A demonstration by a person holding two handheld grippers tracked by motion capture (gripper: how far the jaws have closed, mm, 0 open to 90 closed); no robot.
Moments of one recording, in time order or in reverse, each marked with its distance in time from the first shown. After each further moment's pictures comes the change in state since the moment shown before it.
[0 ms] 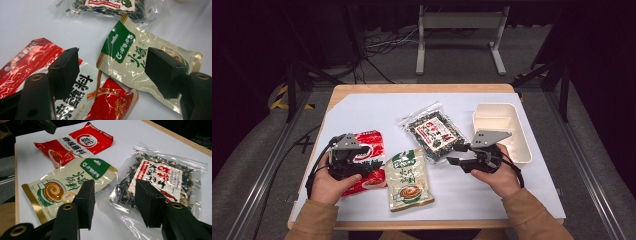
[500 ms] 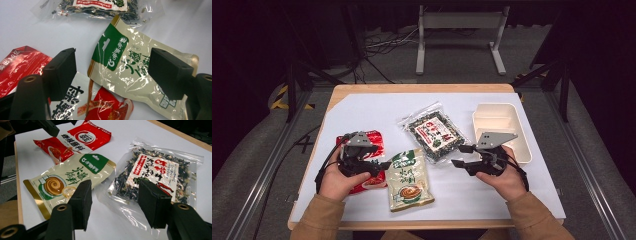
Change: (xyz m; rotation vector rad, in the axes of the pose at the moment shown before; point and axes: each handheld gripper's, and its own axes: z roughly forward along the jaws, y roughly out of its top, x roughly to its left) left arm -0.003 0.015 0.021 0.046 -0.038 0.026; right arm 0.000 -0.008 -0.011 0.016 -0.005 0.022
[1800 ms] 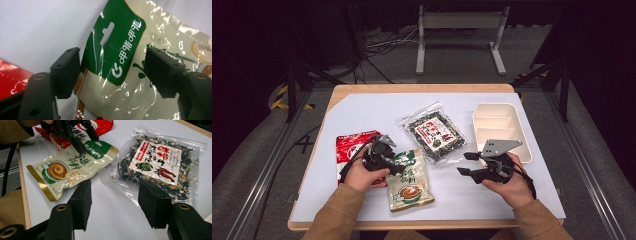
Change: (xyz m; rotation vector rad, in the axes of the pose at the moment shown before) left arm 0.009 0.002 0.083 0.205 -0.063 -0.014; right arm 0.006 -0.017 -0.009 0.047 0.004 -0.006
